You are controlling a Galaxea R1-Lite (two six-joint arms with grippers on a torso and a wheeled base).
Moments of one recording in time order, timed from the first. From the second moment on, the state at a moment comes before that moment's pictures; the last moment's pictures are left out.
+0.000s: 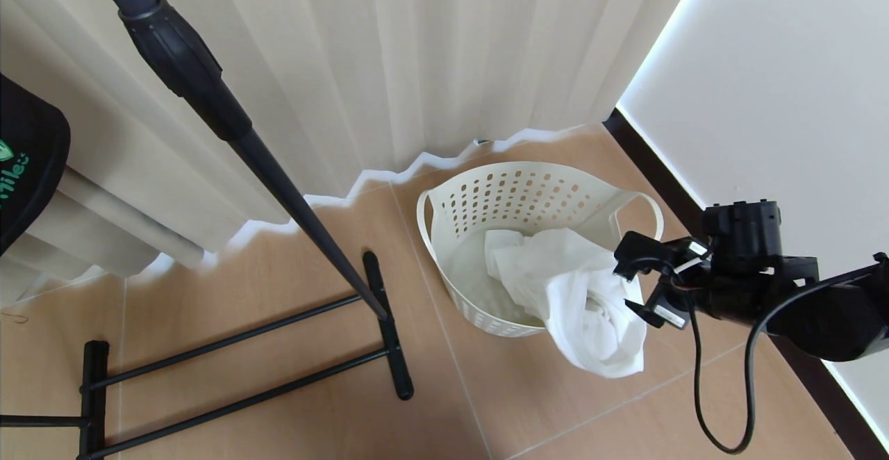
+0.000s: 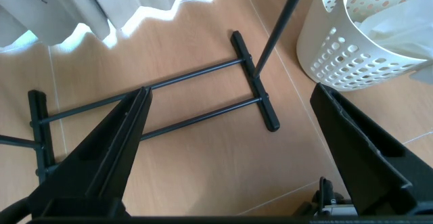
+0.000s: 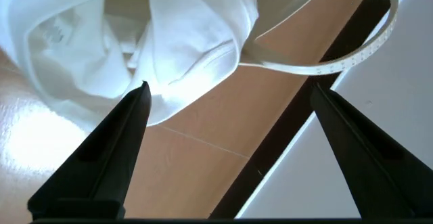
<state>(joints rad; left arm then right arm) 0.00 0.01 -0.03 0.07 -0.01 -0.01 0.18 1.88 -0.80 -0.47 -0.17 -0.85</state>
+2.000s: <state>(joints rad) 0.00 0.01 -0.03 0.07 -0.01 -0.01 0.28 1.72 -0.80 -0.55 -0.14 -0.49</state>
